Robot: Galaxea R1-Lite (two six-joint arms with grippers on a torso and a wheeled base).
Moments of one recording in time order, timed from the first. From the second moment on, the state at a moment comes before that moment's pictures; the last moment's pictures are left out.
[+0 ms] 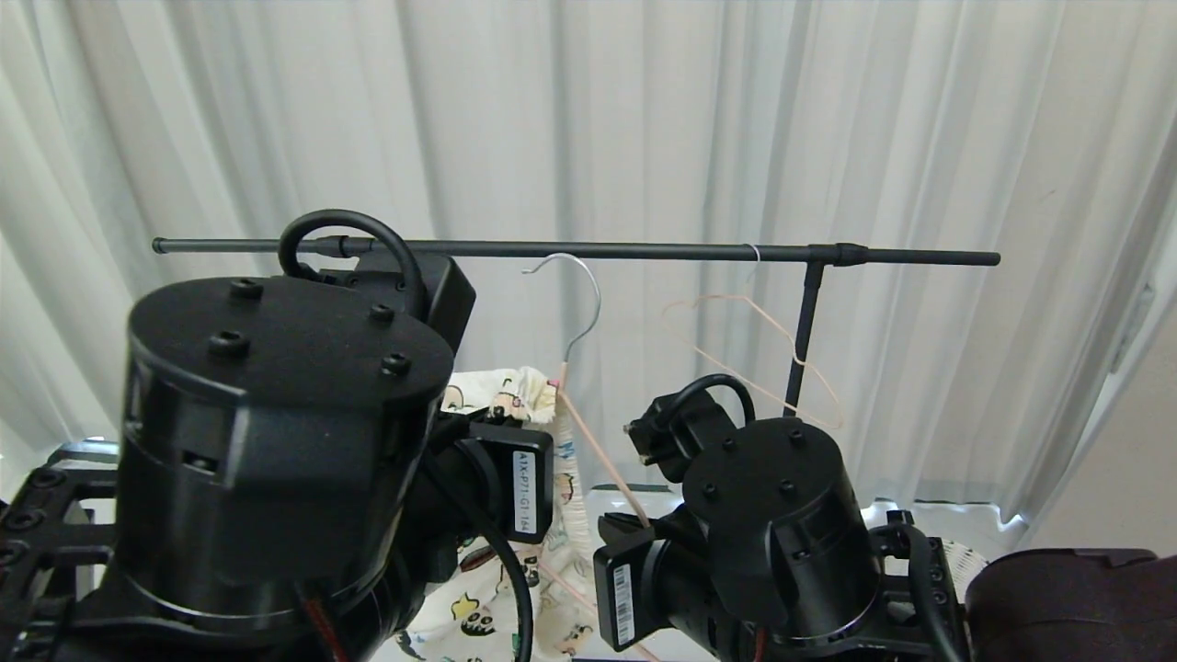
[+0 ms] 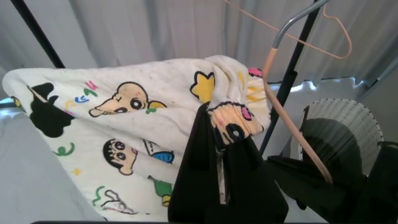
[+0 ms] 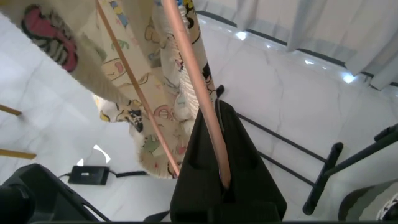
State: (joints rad) left arm -1.01 1.47 -0.93 -0.06 0.74 -0.31; right arm 1.19 1.81 -0.96 -0.39 -0.38 0.49
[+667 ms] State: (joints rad) left arm -1.01 1.41 -0.91 -0.05 0.74 -0.25; right arm 1.16 1.78 -0.95 -0.47 -0.41 0.43
